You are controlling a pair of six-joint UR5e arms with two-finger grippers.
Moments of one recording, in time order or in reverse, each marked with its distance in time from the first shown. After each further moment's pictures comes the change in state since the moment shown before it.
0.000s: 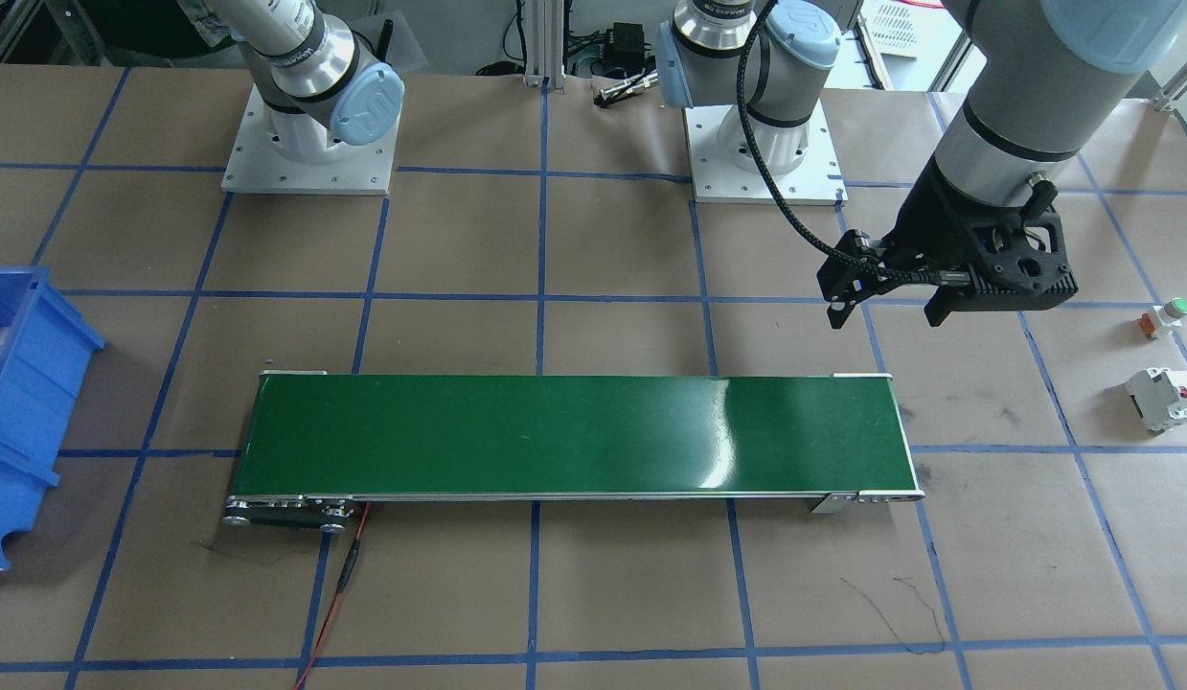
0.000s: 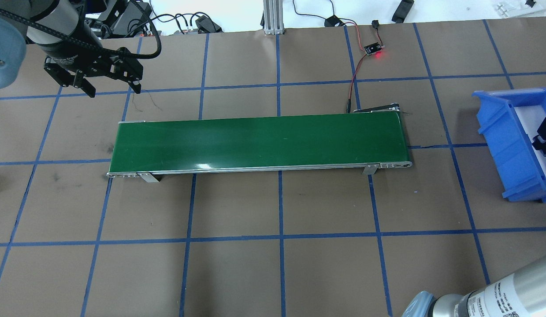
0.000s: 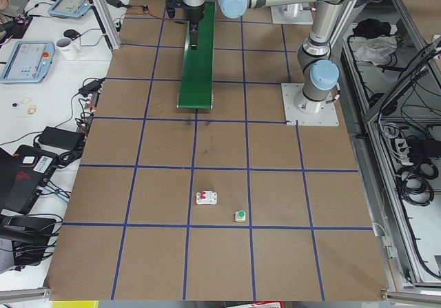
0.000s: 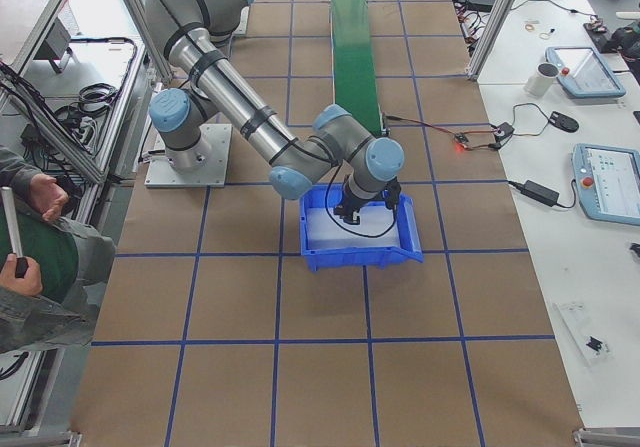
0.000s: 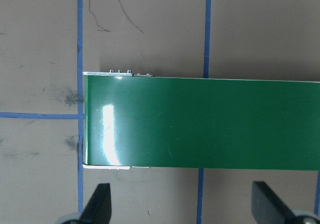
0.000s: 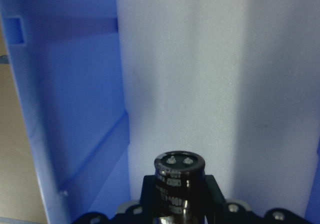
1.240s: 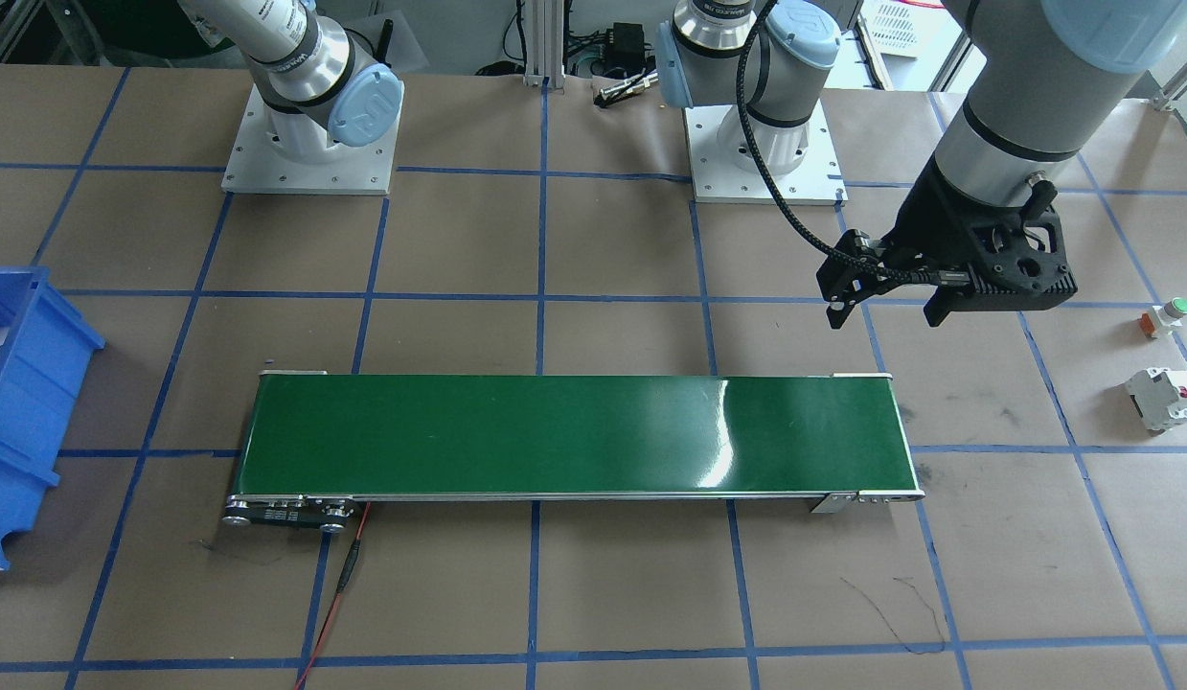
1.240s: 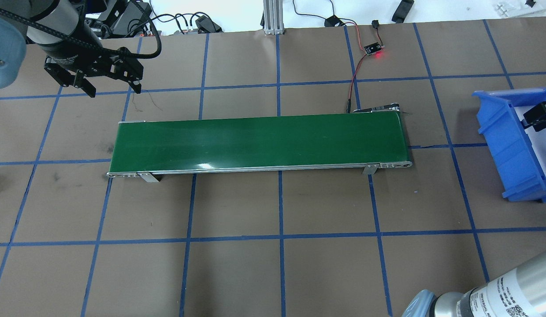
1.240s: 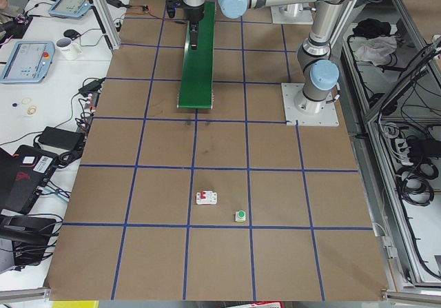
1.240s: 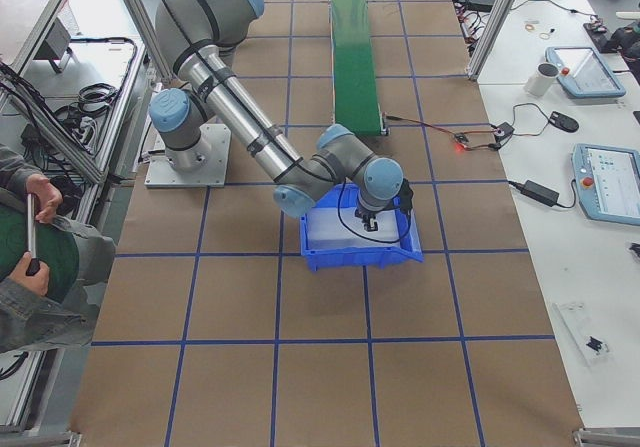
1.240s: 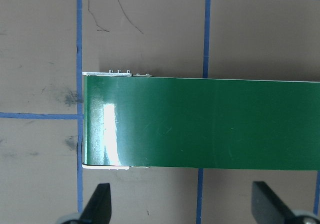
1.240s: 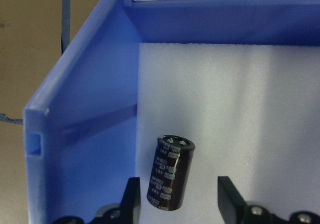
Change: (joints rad) left arm 0.000 0.000 0.000 0.000 -0.002 0.001; right arm -0.016 0.044 -0.012 -0.099 0.211 -0.086
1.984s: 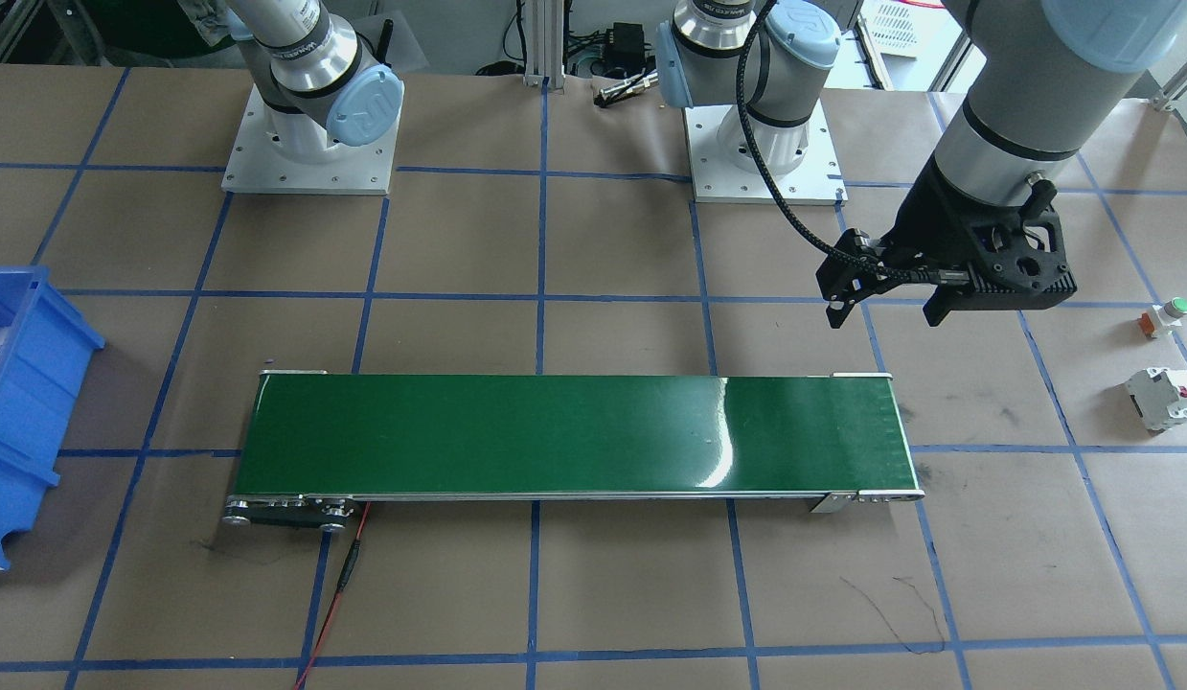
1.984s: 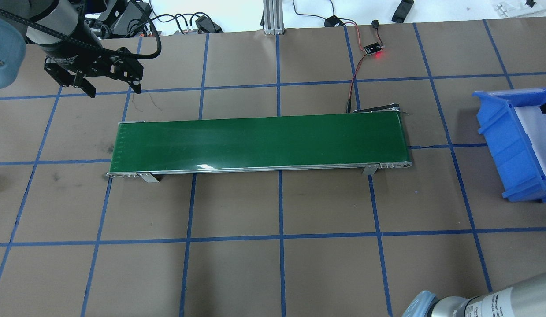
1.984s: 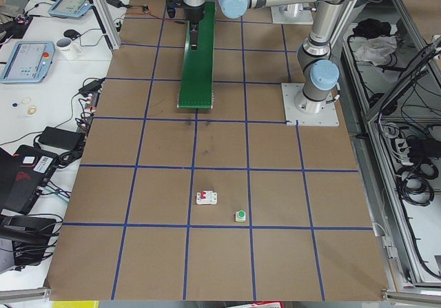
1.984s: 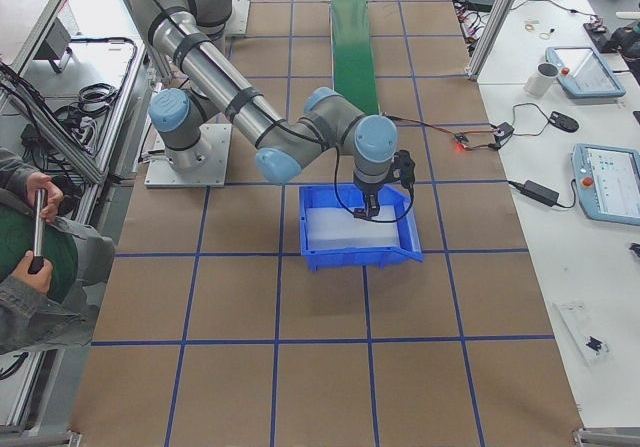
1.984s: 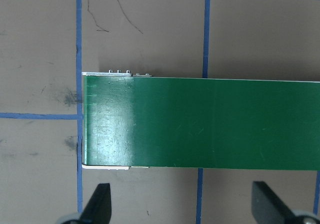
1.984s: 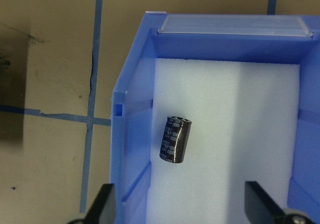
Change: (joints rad) left arm 0.000 0.000 0.000 0.000 -0.001 0.001; right arm 0.001 -0.156 -0.015 0.061 -0.017 0.002
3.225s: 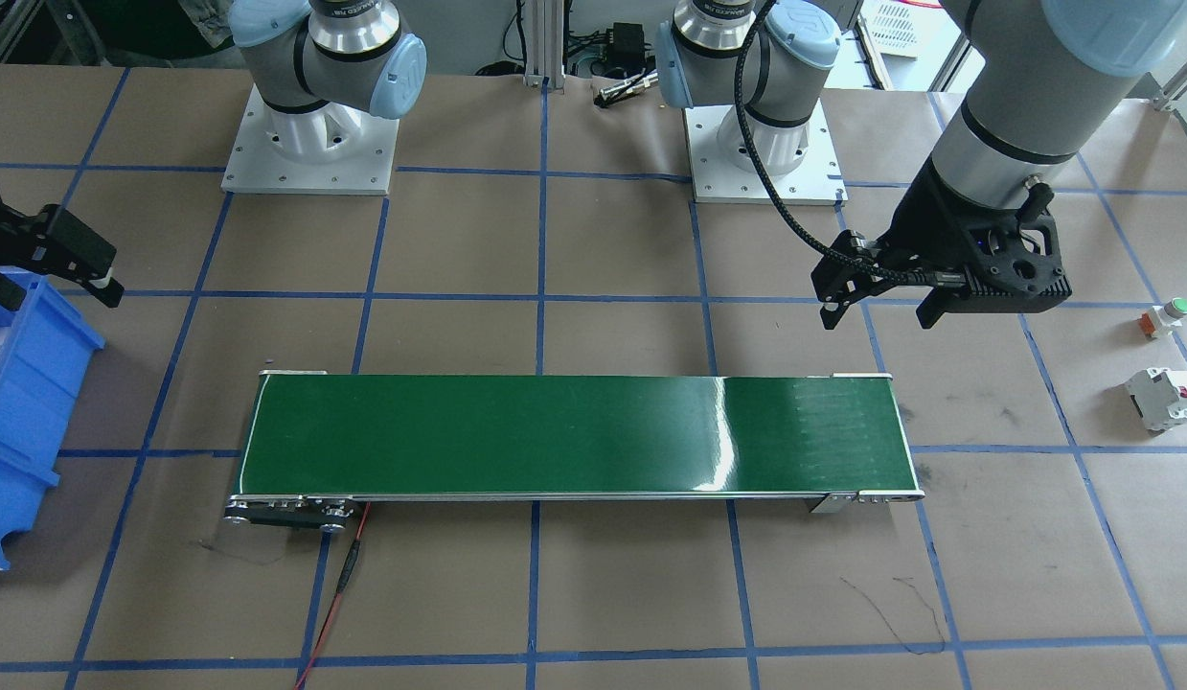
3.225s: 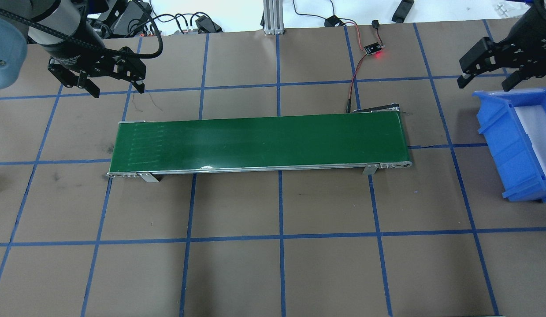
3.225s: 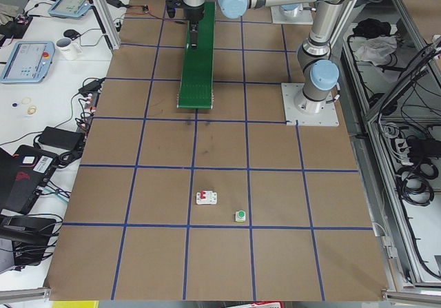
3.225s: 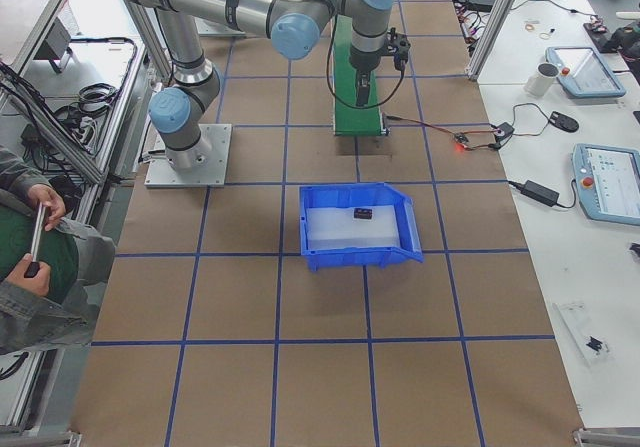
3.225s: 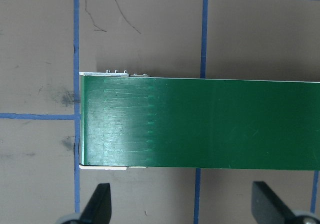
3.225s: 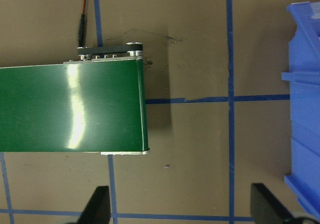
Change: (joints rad) left arm 0.000 -0.001 -0.002 0.000 -0.023 -0.001; right arm 0.393 -0.240 -0.014 0.235 -0.063 0.546
